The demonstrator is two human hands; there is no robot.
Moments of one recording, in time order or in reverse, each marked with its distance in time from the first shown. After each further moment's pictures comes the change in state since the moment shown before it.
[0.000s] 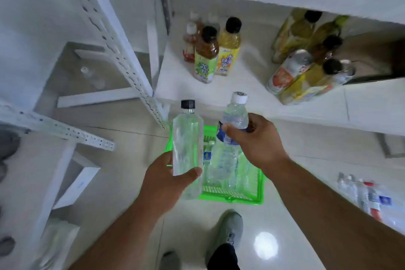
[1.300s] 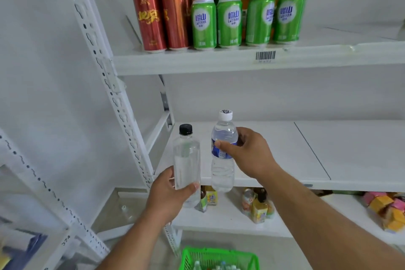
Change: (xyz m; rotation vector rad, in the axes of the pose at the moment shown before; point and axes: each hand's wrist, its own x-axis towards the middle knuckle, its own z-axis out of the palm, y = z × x) left_hand -0.204 0.377 -0.122 -0.099 0.186 0.533; right_hand -0.177 -0.360 -0.289 0.169 0.133 -0.575
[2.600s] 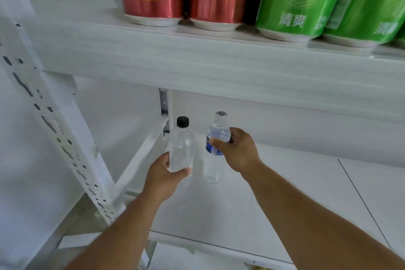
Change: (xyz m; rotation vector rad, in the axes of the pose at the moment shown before) left_hand 0.302 -0.085 0.027 0.008 0.093 -0.156; right_hand 0.288 0.110 0.118 -0.111 -0.087 0.156
